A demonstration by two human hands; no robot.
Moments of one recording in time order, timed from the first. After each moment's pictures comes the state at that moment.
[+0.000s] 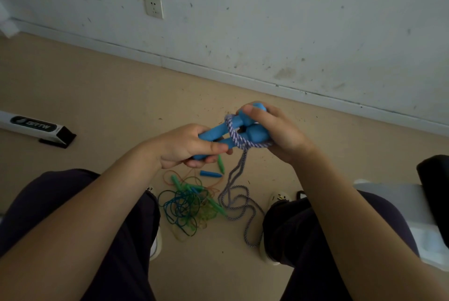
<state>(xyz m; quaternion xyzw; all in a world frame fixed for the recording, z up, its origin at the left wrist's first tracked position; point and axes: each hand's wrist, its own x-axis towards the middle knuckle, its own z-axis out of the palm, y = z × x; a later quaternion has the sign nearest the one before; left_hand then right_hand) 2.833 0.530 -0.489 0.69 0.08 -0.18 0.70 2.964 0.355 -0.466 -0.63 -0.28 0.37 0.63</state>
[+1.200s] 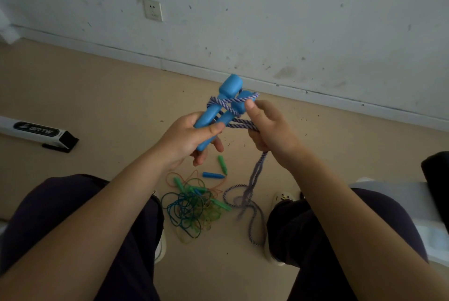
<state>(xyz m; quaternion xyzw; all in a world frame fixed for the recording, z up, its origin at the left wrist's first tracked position) 2.834 0.519 -0.485 0.70 0.19 0.04 0.68 2.953 0.364 -0.475 -0.72 -0.22 0.28 0.60</state>
